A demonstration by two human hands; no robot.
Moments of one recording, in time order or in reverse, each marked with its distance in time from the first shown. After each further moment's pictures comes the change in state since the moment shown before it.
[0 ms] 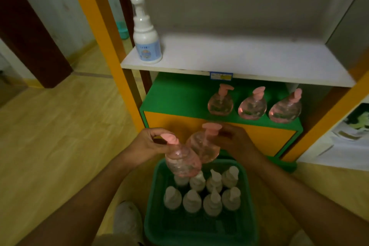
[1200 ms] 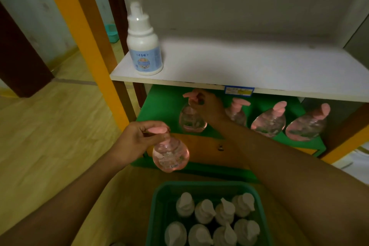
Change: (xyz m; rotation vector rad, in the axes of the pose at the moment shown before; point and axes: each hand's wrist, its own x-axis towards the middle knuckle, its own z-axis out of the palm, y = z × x) left_hand 0.090 -0.026 -0.063 0.010 0.063 0.117; right_hand 0.211 0.008 0.036 -0.281 0.198 -0.138
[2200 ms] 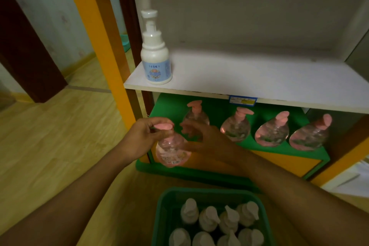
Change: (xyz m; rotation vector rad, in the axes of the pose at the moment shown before) left_hand 0.004 0.026 -0.009 0.085 0.053 0.003; right_hand -0.083 -0.046 -0.006 -0.114 -0.445 -0.070
